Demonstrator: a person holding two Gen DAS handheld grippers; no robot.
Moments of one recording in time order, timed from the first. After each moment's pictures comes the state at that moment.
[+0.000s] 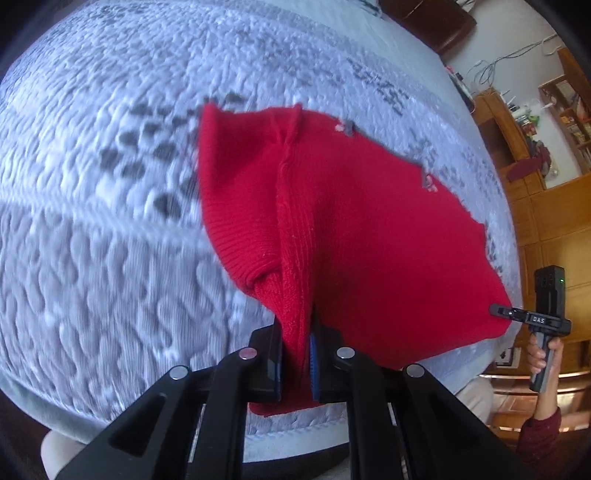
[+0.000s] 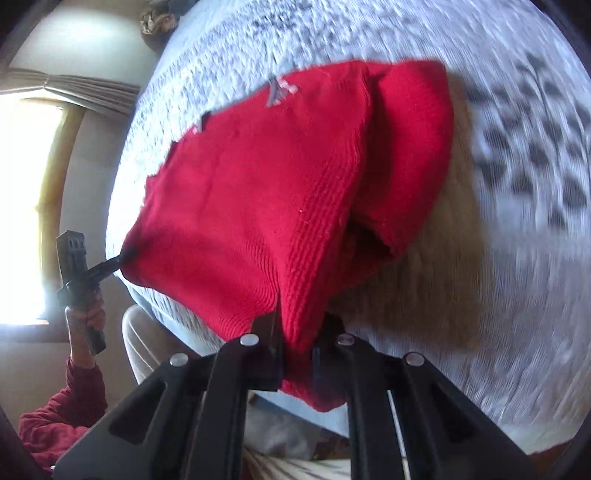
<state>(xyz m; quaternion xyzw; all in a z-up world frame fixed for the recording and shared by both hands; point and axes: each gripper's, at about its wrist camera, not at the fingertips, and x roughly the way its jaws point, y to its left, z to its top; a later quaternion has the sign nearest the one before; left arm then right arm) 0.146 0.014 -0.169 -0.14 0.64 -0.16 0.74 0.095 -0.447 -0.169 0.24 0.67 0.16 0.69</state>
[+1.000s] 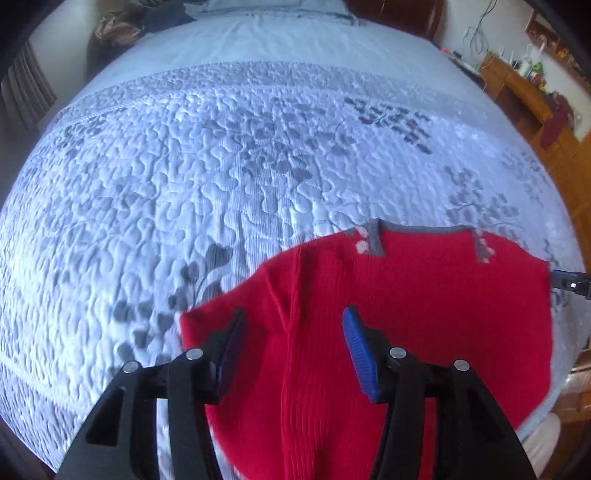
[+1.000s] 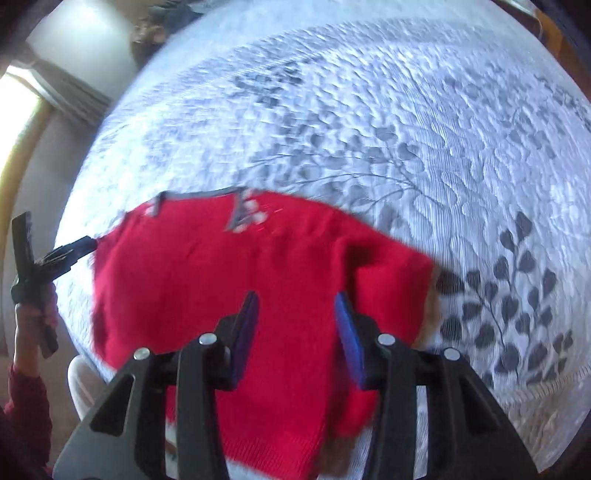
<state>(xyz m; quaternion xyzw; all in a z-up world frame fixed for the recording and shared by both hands) 0.277 -0.047 -0.161 0.03 0.58 -0.12 0.81 0.226 -0.451 -0.150 0.14 0.62 0.08 0.76</state>
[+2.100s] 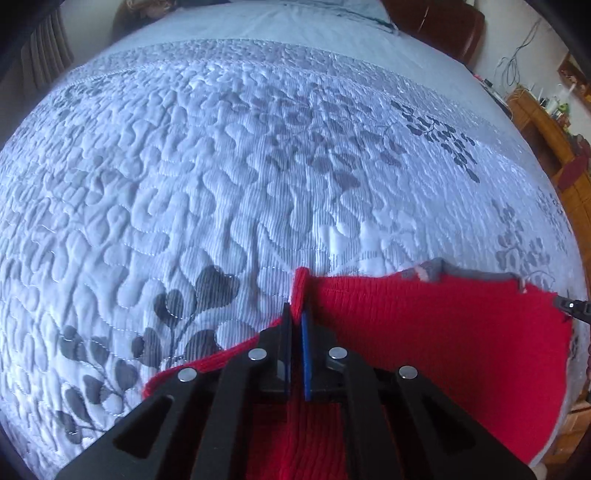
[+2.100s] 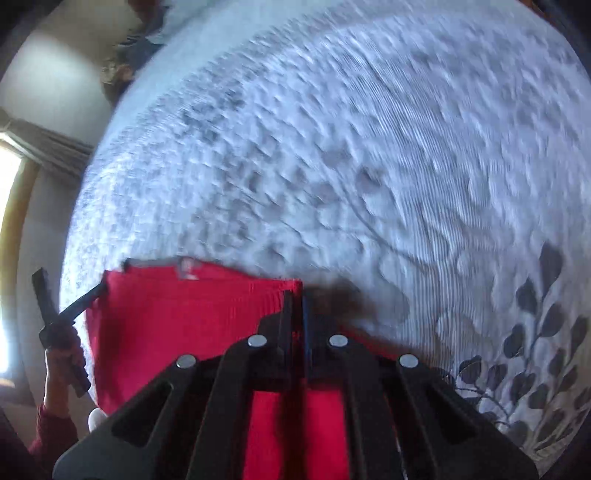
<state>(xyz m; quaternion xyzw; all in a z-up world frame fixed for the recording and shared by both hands) 0.316 -0.033 -0.220 -0.03 0.56 -0.09 0.82 0.268 -0.498 -0.211 0.22 0.61 0.05 0.76</state>
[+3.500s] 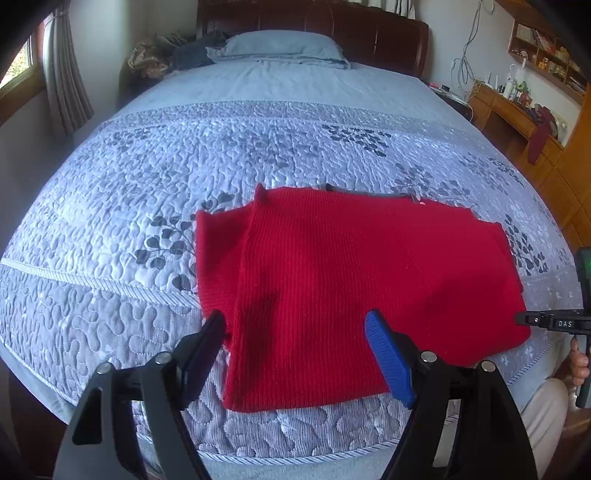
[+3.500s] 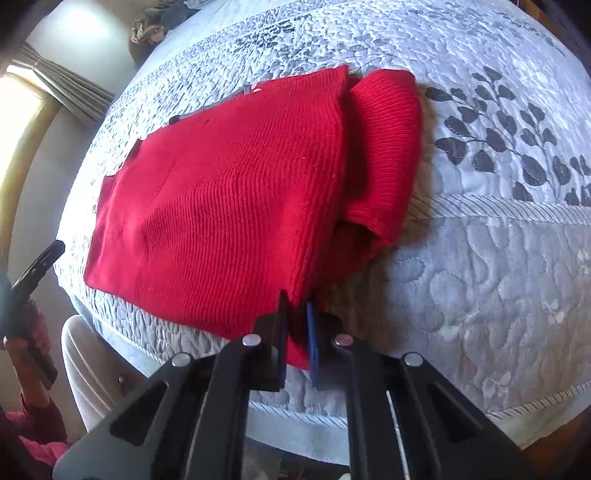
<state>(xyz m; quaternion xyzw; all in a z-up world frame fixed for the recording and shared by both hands) 0.093 -0.056 -0.107 0.02 0.48 -0.10 0.87 0.067 -0.429 -0.171 0.17 0.61 0.08 0.77</state>
